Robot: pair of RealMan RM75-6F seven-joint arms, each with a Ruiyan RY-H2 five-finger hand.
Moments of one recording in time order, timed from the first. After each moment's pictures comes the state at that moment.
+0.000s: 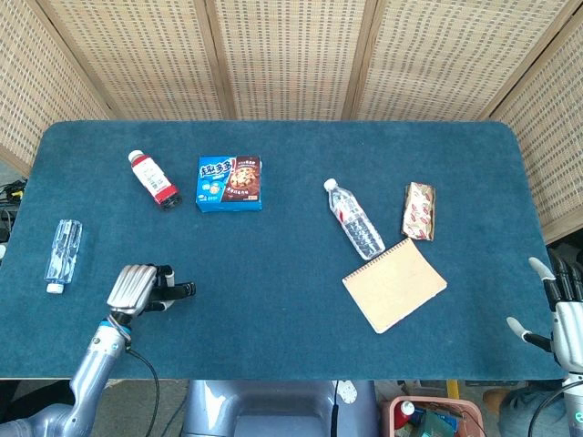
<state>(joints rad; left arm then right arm) -0.40 -1.51 -0.14 -1.52 1.29 1.09 0.22 0.03 -1.16 0.11 -1.50 -1.51 1.60 0.08</state>
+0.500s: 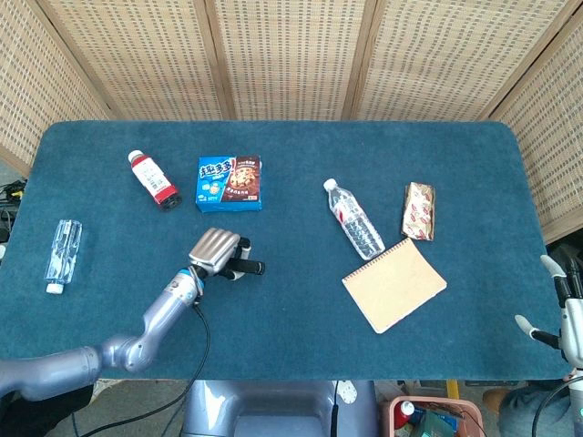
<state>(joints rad) -0.83 -1.67 -0.31 -1.36 1.01 0.72 0.39 0.03 -1.14 0.13 -1.51 -1.44 1.56 0.07</state>
